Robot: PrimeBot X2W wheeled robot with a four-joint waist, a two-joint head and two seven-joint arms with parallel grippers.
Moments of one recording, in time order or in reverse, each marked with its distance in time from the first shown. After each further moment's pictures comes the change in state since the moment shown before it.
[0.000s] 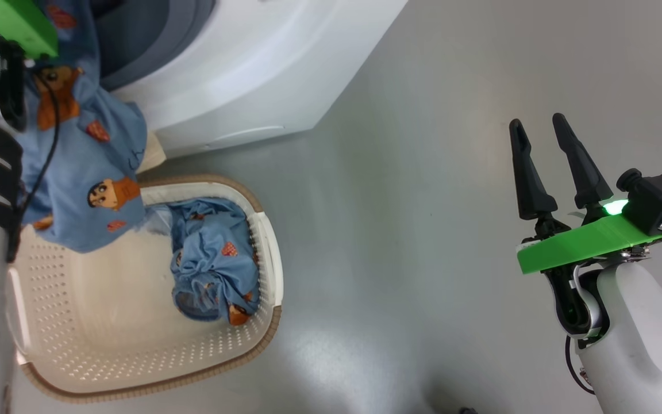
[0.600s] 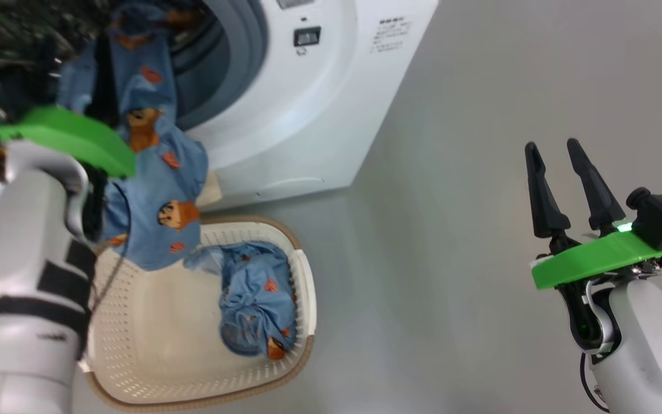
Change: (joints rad) left arm 0.336 -0.037 0.049 -0.233 -0.009 -0.042 -0.030; right arm 0.036 -0.023 -0.019 0.039 0.008 0.000 0.000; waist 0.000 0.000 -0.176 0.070
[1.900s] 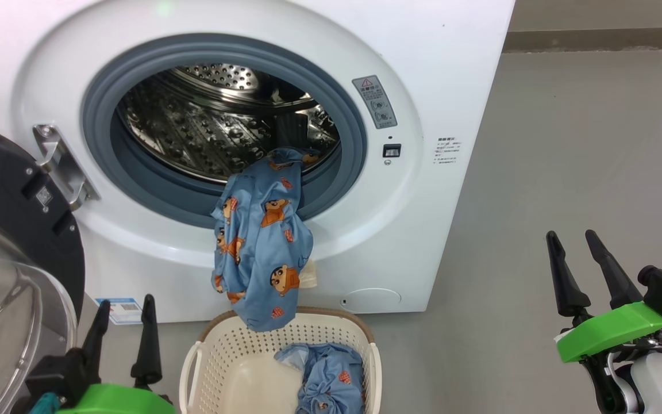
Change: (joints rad) left arm 0.919 -0.069 0.177 -0.625 0.079 0.053 0.000; right arm 0.202 -0.065 -0.009 0.055 0.044 0.000 0.000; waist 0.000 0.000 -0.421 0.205
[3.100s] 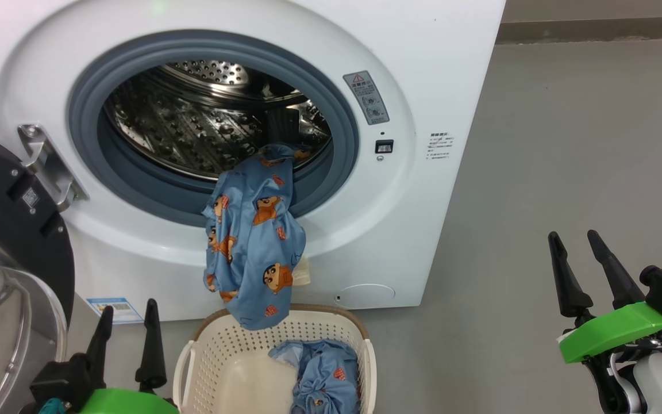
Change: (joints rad) left arm 0.023 -0.026 0.008 -0.019 0.000 0.008 0.000; right arm 0.001 -0.013 0.006 0.001 0.000 0.000 0.000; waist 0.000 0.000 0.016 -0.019
